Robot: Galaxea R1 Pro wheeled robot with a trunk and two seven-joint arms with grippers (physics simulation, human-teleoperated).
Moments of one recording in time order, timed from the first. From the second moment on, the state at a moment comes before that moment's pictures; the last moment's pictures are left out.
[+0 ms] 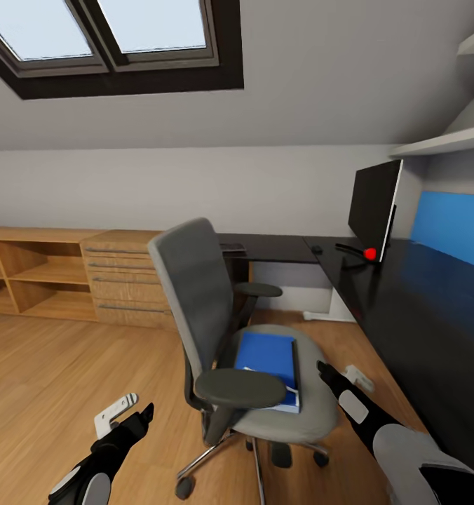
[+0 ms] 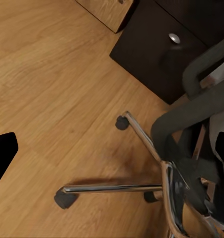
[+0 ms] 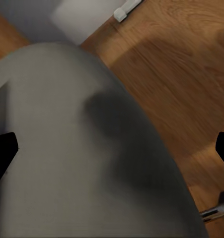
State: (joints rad) left arm 0.01 -0.16 0.15 -1.62 0.42 0.49 0.27; right arm -0.77 -0.06 -0.07 -0.22 -0.69 -0.09 -0.01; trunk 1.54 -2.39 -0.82
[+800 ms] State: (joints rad) left arm 0.01 -0.16 0.15 -1.62 0.42 0.49 0.27; right arm -0.77 -0.06 -0.13 -0.22 -0.67 -0.09 -0.01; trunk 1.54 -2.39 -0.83
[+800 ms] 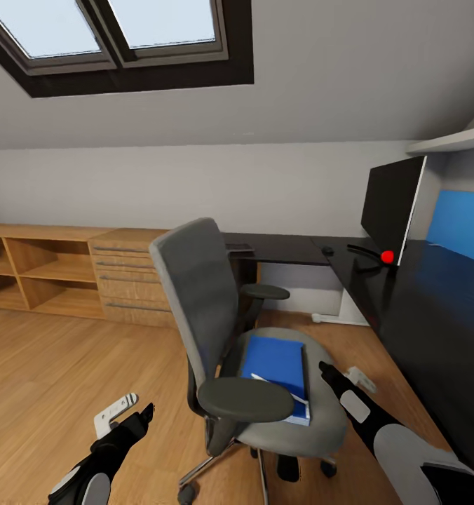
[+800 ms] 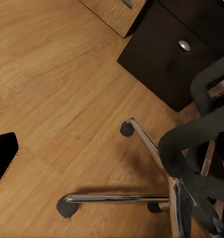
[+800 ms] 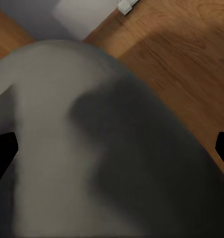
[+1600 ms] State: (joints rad) left arm 0.01 -0.16 0.15 -1.62 0.42 0.49 0.27; right arm -0.77 -0.06 -0.13 -0.22 -0.67 -0.09 -0.01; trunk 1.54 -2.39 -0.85
